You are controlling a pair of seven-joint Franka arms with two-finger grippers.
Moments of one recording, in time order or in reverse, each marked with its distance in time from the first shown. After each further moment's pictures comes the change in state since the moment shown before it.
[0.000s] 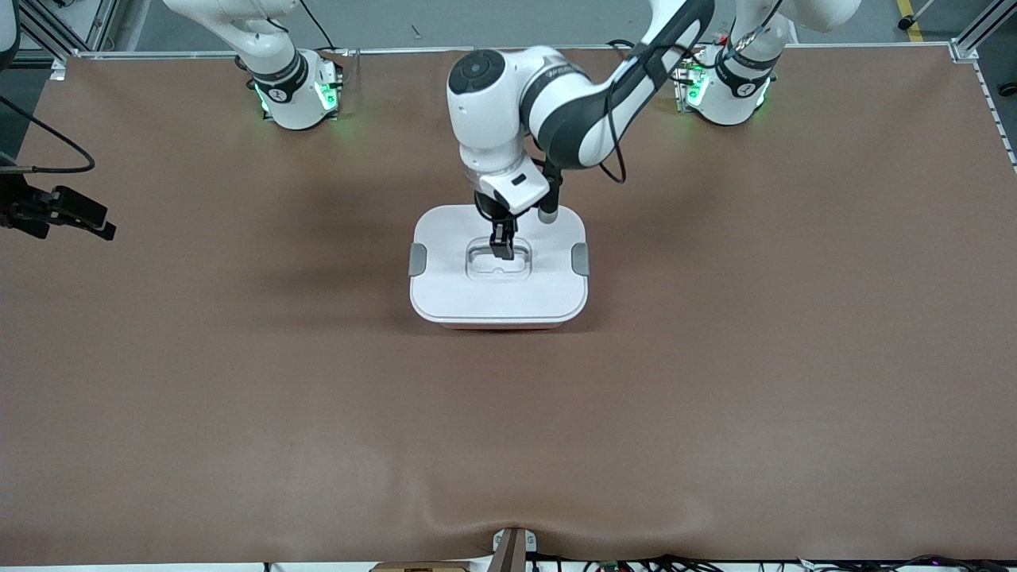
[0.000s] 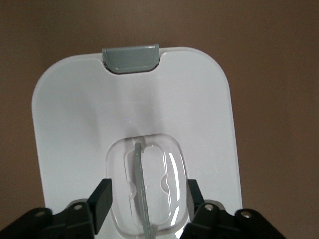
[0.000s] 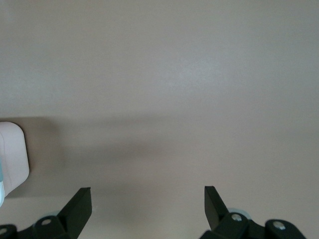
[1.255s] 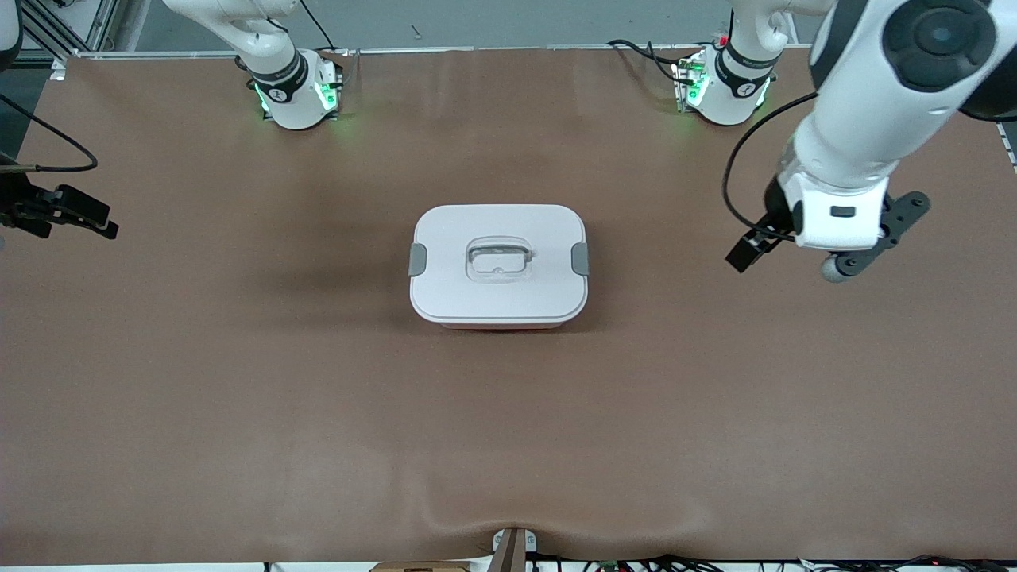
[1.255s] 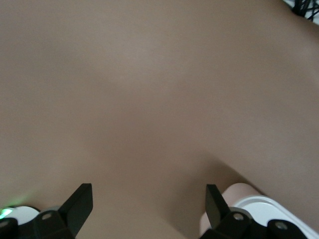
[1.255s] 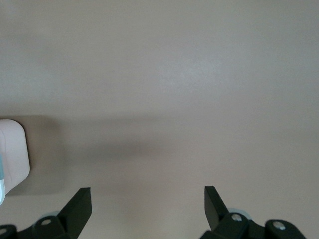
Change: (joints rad) left arm 0.577 -0.306 0.013 0.036 -0.180 -0.413 1.483; right arm 0.001 0.000 0.006 0.002 -0.001 -0.006 -0.002
